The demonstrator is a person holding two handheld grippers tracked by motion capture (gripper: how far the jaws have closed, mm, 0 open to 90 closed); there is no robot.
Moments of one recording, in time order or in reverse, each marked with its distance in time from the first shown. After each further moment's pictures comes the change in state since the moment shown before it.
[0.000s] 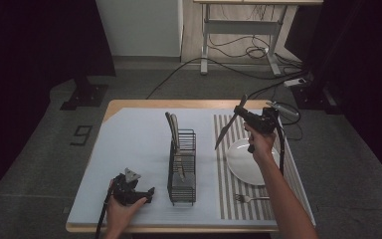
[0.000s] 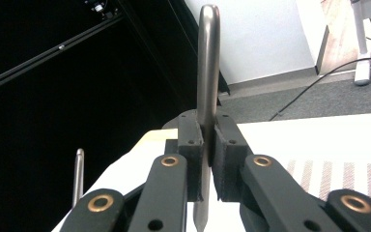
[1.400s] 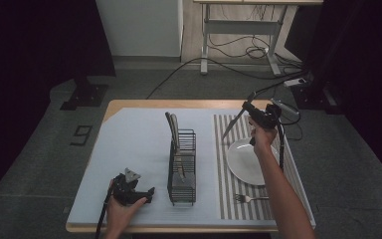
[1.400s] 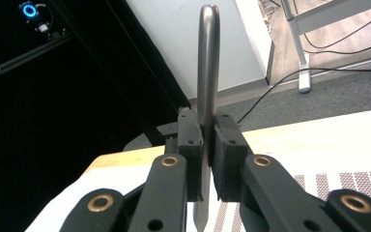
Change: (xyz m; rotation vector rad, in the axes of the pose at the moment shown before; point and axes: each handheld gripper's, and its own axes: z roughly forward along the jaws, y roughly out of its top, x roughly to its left) left arm 0.000 0.000 0.000 -0.001 0.000 0.000; right arm -0.051 -0.001 0.022 -0.076 -0.165 0.031
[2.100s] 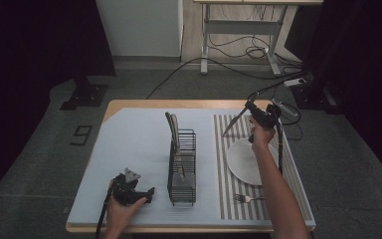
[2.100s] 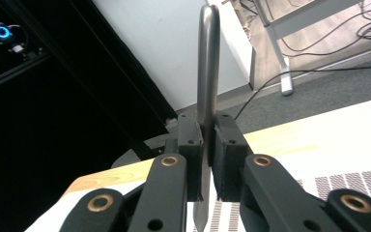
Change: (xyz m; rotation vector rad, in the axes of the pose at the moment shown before) left arm 0.000 0.000 0.000 0.001 -0.001 -0.001; right arm -0.029 -0.009 0.021 -0.053 -0.069 0.056
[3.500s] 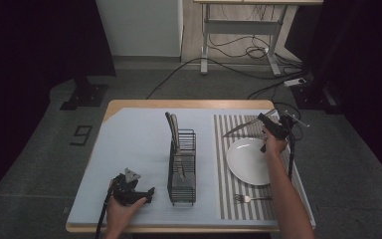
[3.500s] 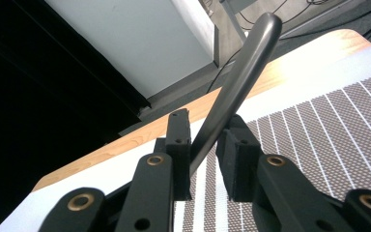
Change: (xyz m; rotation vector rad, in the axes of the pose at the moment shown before) left arm 0.000 0.000 0.000 0.000 0.001 0.000; right arm -0.061 -0.014 -0.024 0.066 -0.131 0.112
